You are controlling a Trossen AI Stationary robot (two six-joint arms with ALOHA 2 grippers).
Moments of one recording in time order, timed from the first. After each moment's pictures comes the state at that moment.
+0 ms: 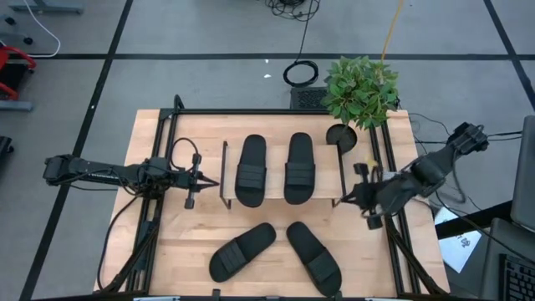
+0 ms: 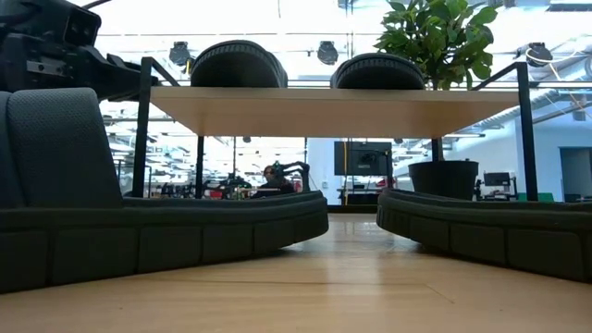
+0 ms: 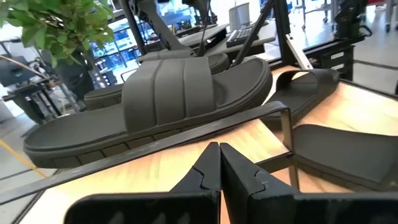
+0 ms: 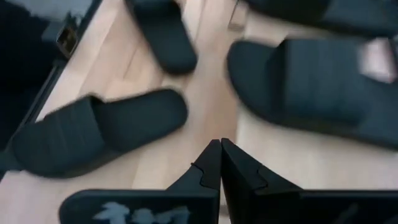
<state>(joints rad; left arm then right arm) 0.00 0.48 0.04 0.38 0.14 0.30 0.60 0.95 1.08 -0.96 0.39 0.23</state>
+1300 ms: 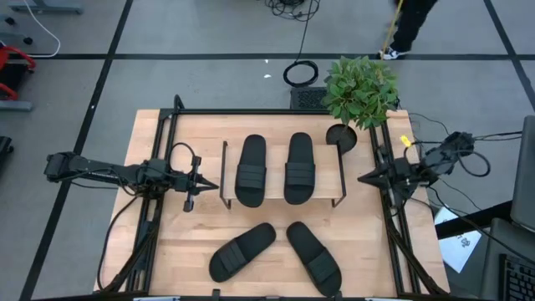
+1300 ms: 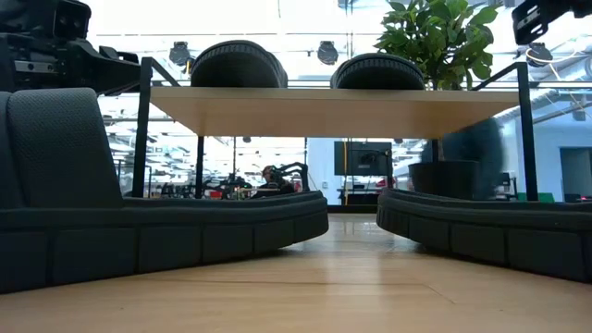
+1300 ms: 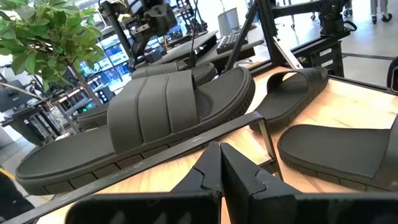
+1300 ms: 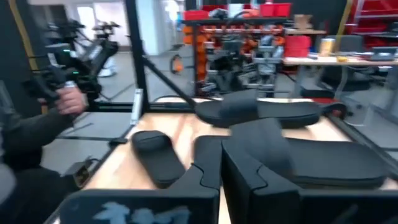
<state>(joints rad) -0.05 0.48 0.04 0.40 0.13 0.38 0.59 0.15 0.47 -0.39 0.46 0.08</state>
